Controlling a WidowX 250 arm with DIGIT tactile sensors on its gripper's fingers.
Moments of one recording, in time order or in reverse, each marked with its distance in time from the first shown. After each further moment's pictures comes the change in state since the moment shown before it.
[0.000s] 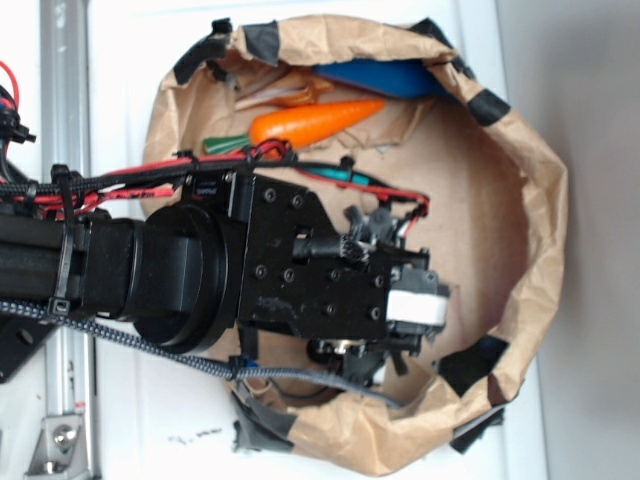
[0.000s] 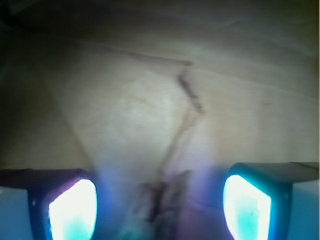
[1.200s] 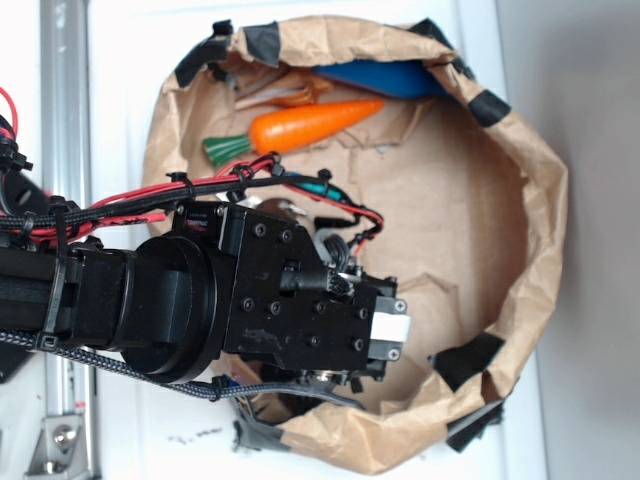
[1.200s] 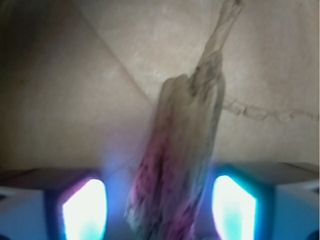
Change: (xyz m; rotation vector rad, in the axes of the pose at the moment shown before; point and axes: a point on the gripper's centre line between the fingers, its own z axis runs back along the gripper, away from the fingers) arm -0.040 -0.009 0.000 0.002 0.221 0.095
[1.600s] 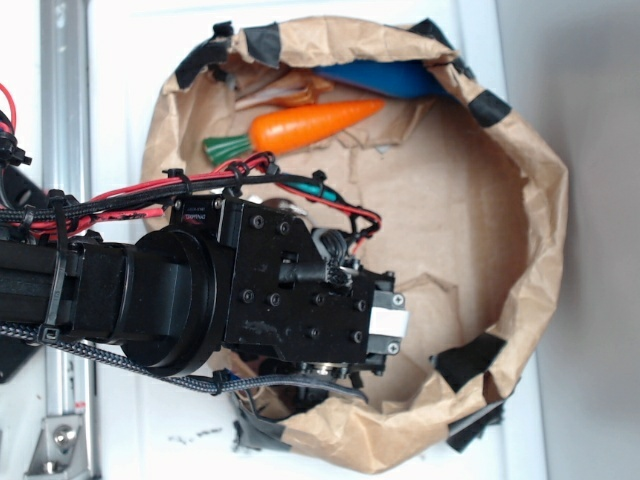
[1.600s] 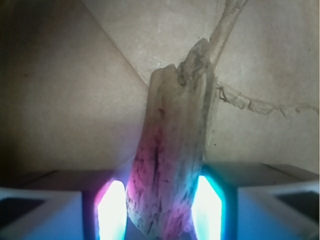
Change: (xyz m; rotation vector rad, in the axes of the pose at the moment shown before) arm 0.002 0.002 -0.001 -0.004 -0.013 0.009
